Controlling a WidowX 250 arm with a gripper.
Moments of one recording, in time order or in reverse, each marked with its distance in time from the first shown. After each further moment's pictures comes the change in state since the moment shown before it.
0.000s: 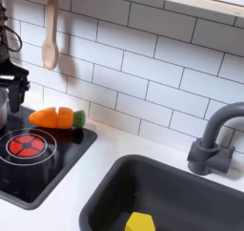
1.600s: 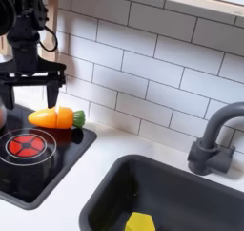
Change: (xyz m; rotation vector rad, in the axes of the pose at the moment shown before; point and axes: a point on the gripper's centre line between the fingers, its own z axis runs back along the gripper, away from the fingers) arm 0.006 -0.044 0.009 0.009 -0.023 0.321
